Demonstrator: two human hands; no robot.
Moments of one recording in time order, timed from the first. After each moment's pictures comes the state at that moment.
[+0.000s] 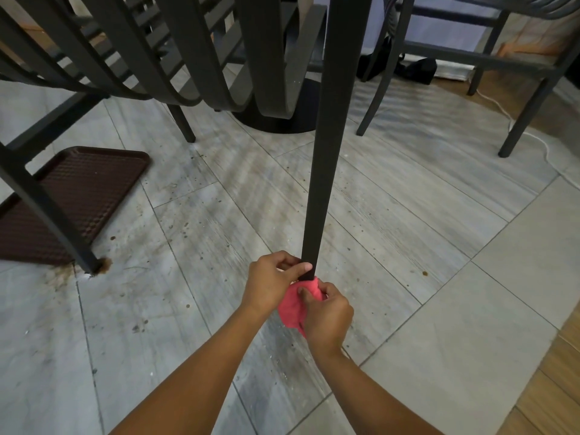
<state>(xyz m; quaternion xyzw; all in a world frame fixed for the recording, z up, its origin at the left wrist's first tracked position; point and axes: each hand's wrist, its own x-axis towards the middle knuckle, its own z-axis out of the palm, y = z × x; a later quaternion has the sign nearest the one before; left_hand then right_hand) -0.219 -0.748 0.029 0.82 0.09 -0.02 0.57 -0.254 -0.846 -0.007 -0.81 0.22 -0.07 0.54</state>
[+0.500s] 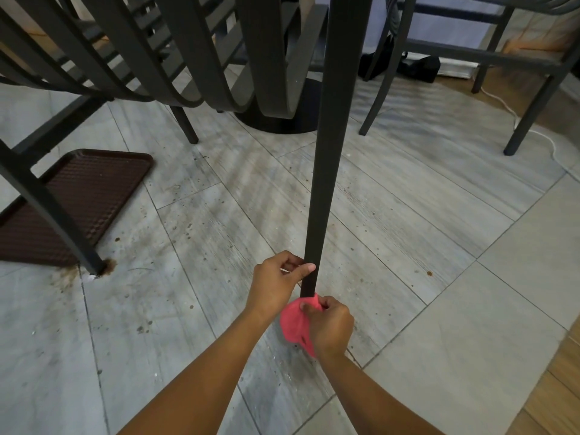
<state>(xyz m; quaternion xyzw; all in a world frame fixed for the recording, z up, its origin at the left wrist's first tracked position) -0.222 -0.750 0.025 0.84 0.08 0.00 0.54 -0.258 -0.851 -0.032 -0.82 0.25 0.02 0.52</state>
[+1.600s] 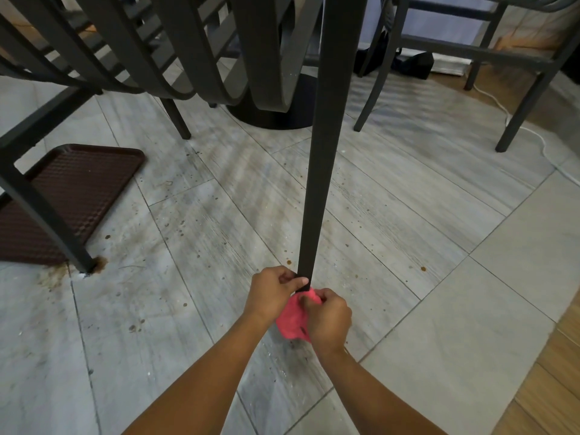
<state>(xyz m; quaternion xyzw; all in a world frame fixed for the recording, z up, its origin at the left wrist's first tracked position) -0.226 -0.750 -0.002 0.85 0.12 -0.07 0.51 -0.253 -0.857 -0.029 -0.84 0.23 0.00 0.49</state>
